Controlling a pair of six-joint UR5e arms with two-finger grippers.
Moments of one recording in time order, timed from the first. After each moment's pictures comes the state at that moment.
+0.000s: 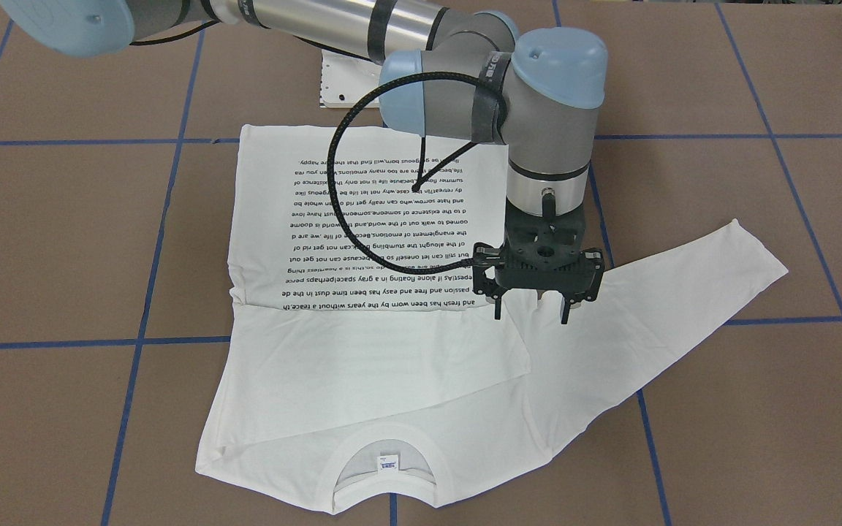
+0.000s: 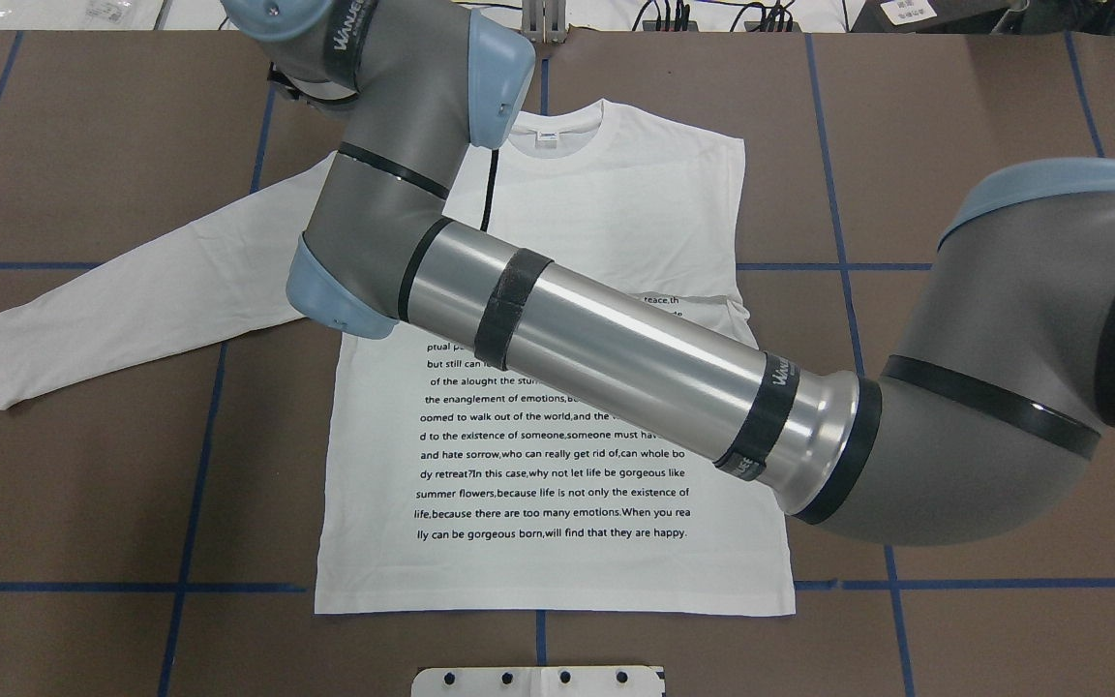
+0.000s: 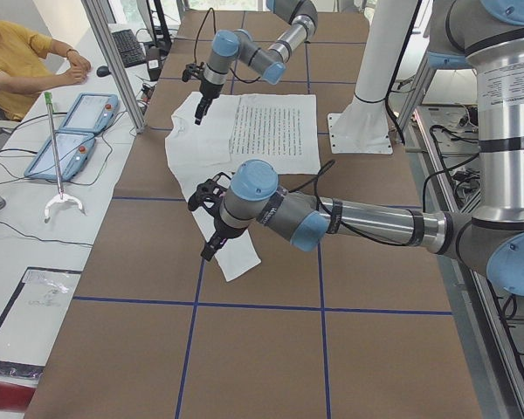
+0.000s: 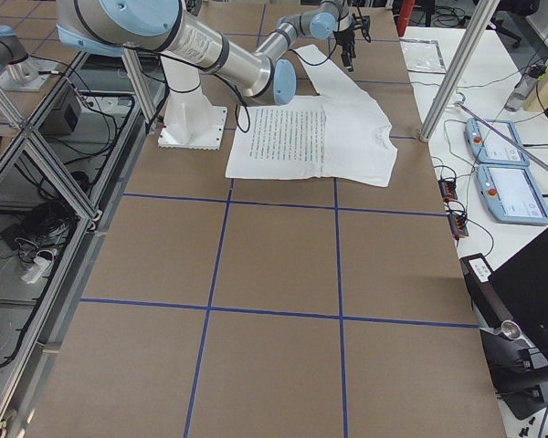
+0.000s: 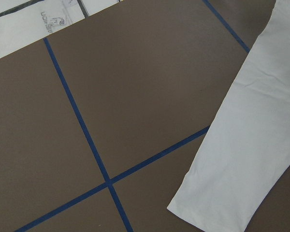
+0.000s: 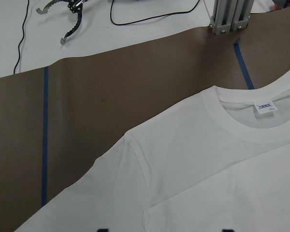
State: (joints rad) left arm -1.54 -1.43 -1.84 -2.02 -2.37 0.05; right arm 0.63 -0.16 0.88 -1.36 1.66 1.36
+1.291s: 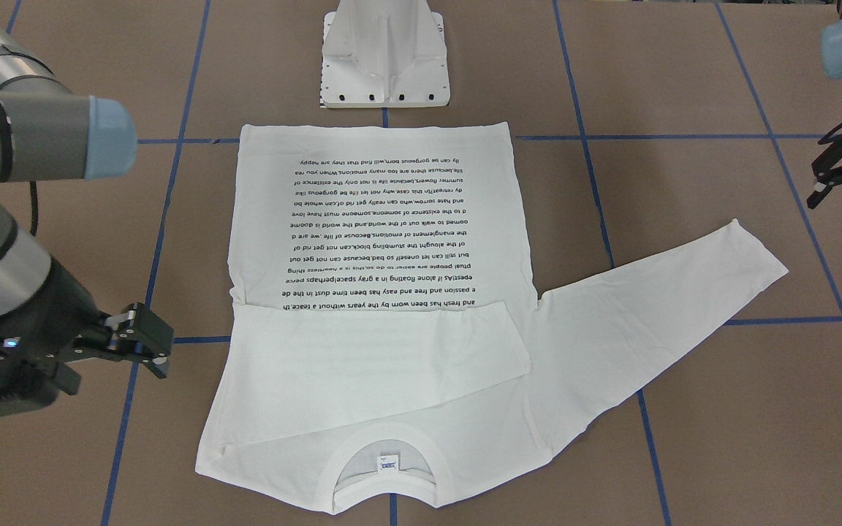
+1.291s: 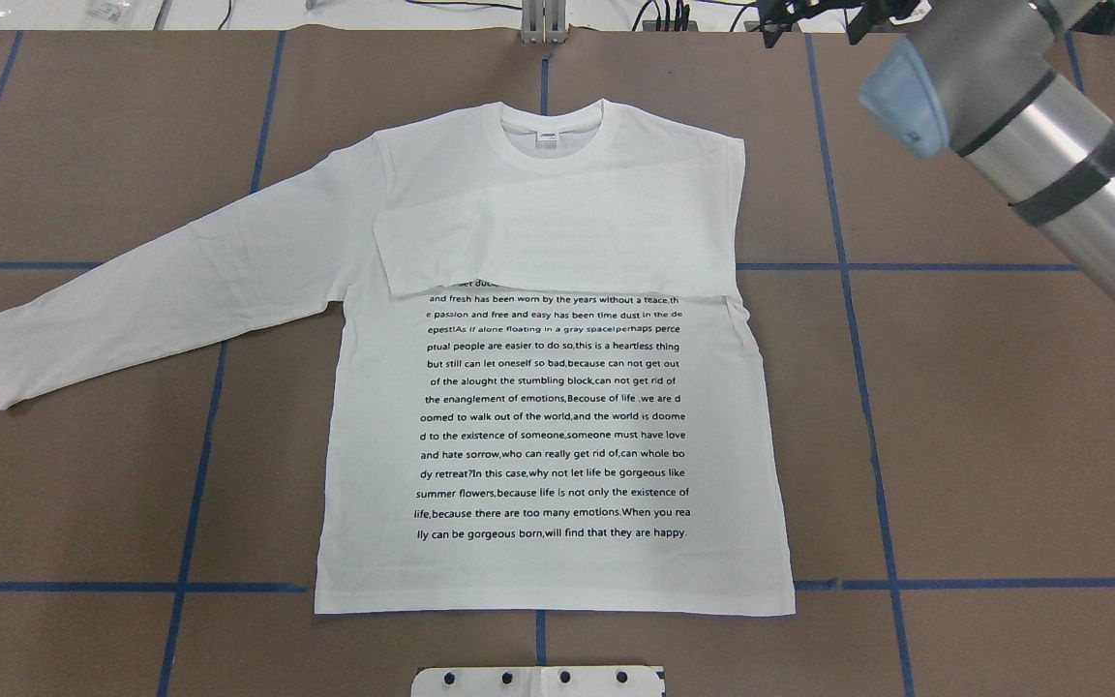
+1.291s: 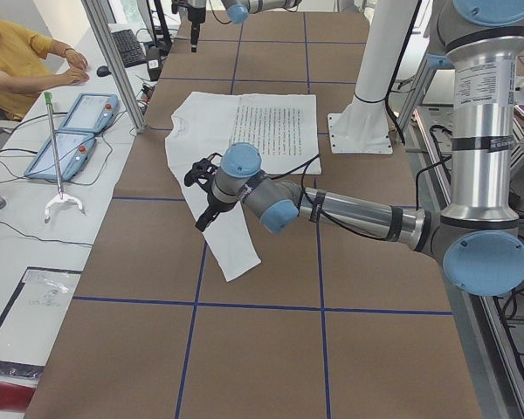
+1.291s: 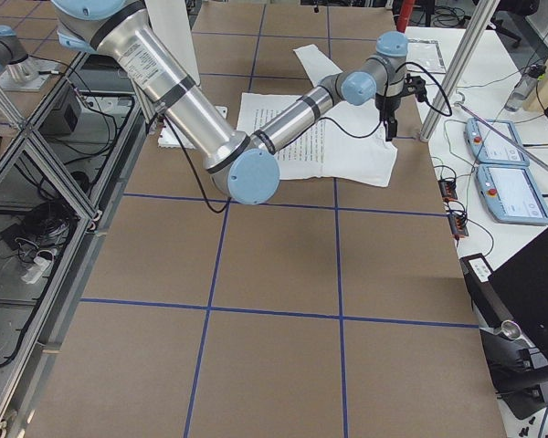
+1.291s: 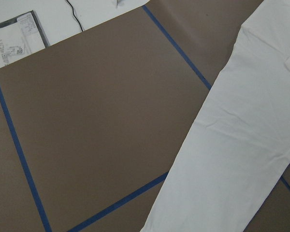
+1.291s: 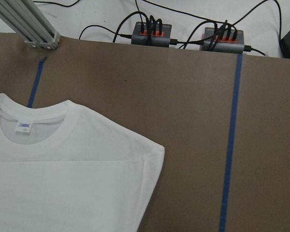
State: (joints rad) left arm -1.27 -1.50 -1.79 -2.18 -2.25 -0.20; right arm 1.13 -0.89 1.51 -1.50 2.18 0.63
